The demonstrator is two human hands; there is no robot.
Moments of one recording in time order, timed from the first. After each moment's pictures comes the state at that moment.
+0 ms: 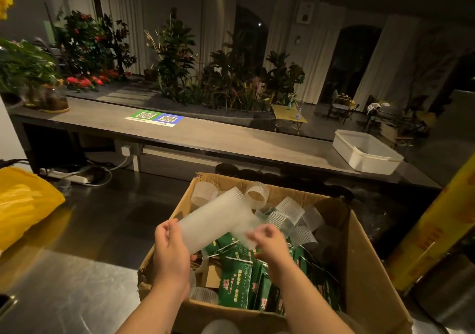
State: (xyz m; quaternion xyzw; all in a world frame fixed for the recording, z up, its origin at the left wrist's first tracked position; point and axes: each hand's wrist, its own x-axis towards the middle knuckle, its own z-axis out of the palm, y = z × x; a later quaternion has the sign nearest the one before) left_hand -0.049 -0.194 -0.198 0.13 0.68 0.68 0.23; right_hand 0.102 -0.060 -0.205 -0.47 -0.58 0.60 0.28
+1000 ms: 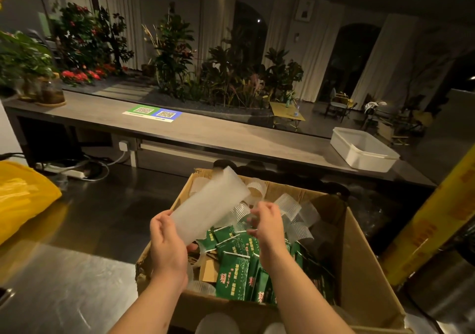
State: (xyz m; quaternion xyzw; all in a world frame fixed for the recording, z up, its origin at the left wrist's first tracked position) left_hand -0.049 -0.195 -0.196 0.13 0.63 0.73 0.22; right_hand 0.083 -0.077 -0.163 -0.45 -0.54 0.61 0.37
